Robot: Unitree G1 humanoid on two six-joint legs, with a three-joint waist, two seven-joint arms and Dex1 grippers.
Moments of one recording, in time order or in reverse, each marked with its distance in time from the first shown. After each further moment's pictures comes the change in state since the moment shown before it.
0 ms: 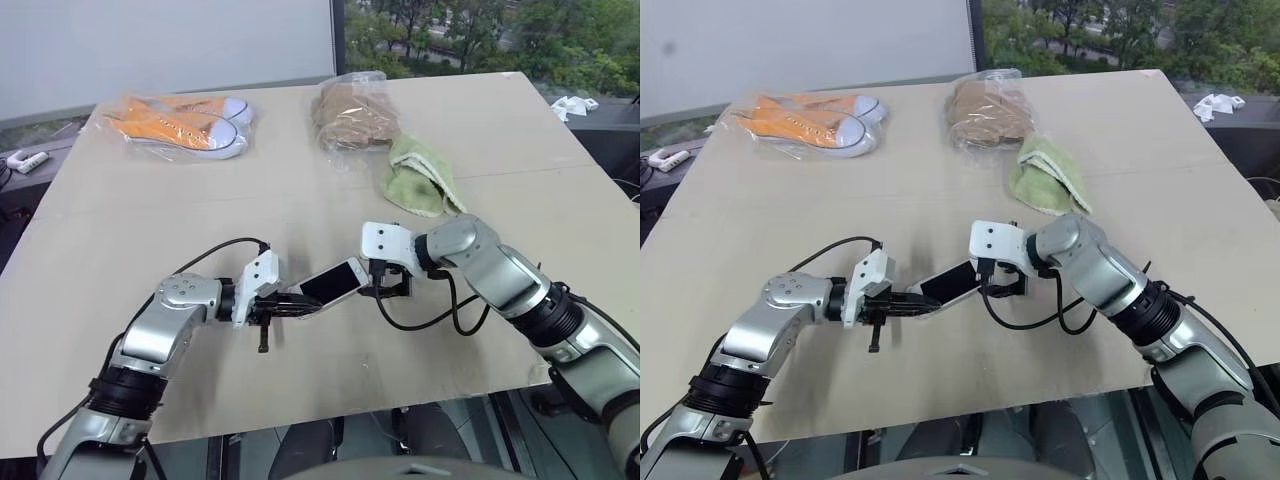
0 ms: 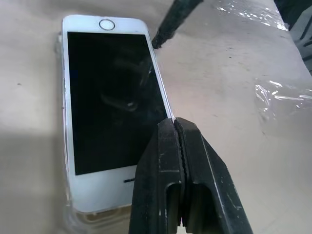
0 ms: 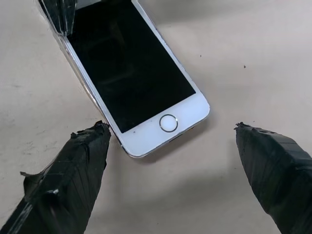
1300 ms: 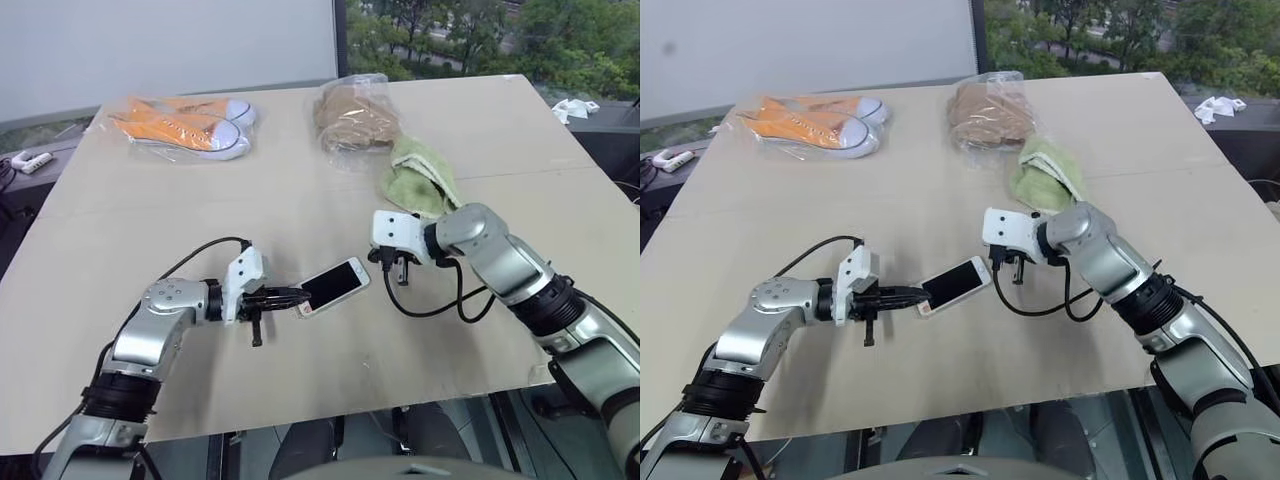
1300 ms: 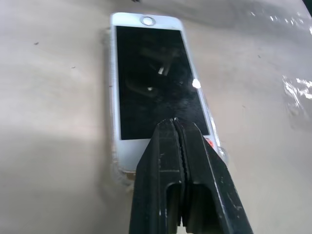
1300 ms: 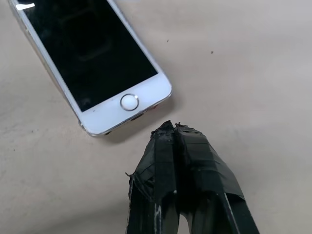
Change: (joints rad) left arm 0.030 -0.001 0.089 0.051 -0.060 -0.033 0.030; right arm -0.017 -0.004 -0.049 0.125 -0.042 -0.108 0.045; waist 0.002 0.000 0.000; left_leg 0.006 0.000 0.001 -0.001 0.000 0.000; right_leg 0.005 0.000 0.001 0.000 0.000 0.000
